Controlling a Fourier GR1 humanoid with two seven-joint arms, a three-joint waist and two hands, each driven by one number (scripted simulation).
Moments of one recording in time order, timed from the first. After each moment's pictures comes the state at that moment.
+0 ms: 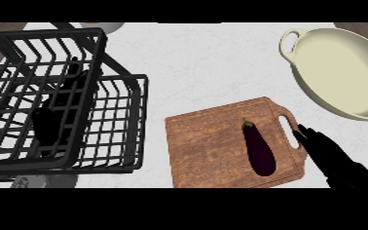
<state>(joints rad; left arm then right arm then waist) -0.12 0.25 -0.15 -1.68 0.48 0.40 -0.07 0.30 -0.73 0.34 -2.09 0.64 -0.04 0.27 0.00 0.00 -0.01</state>
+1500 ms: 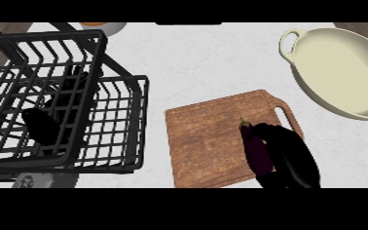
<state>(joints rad) -0.12 0.28 -0.18 -1.63 0.39 0.44 -0.12 -0.01 -0.44 0.52 -1.75 0.91 -0.04 0.39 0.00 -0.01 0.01</state>
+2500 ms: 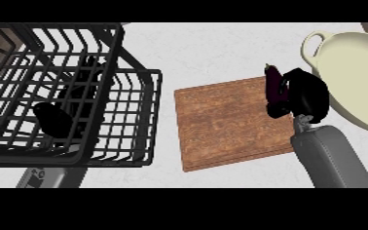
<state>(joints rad) -0.20 0.27 -0.24 -1.63 0.32 0.45 -0.08 -0.38 -0.29 0.18 -1.39 0.99 -0.07 0.73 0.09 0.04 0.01</state>
